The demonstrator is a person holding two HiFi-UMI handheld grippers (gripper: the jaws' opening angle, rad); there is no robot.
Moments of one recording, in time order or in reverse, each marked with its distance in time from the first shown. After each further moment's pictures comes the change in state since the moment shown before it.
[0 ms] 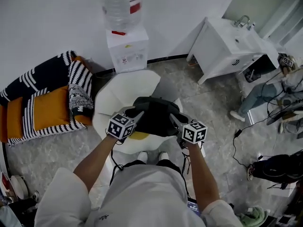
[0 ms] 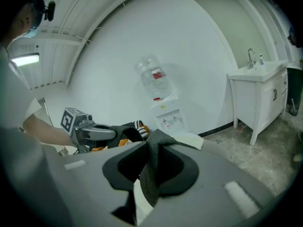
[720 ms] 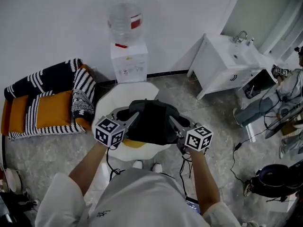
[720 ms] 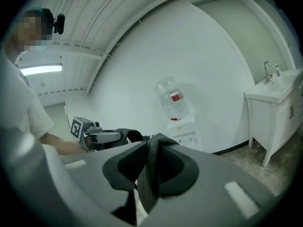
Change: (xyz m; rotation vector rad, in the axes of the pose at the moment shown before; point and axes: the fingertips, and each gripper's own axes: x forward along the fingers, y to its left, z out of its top) left arm -0.072 -0.068 0.105 0.069 -0.237 0.063; right arm -0.080 0.057 0.101 -0.096 -0.139 0.193
